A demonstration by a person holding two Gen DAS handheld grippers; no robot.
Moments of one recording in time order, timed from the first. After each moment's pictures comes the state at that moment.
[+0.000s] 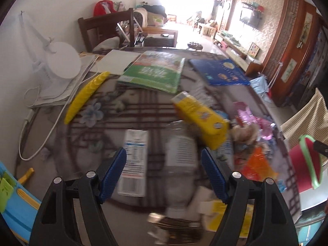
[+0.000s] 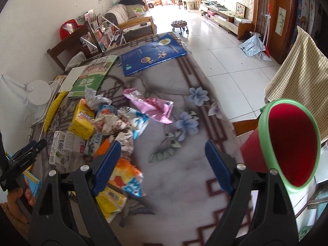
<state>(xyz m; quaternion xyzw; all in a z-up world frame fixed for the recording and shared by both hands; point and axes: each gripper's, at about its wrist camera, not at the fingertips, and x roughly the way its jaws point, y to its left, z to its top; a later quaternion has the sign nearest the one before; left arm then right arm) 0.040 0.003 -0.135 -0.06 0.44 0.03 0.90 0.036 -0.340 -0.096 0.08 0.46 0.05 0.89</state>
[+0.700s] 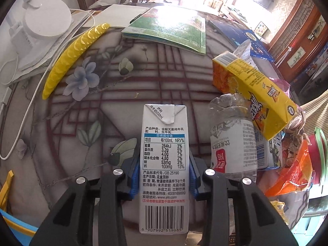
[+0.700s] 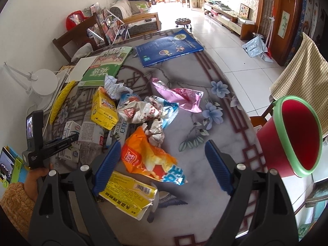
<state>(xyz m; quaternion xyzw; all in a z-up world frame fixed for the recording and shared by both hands) 0.091 0.053 -0.220 -0.10 0.54 0.01 0.84 0.020 -0.268 -0.093 0.05 0.47 0.05 0.88</state>
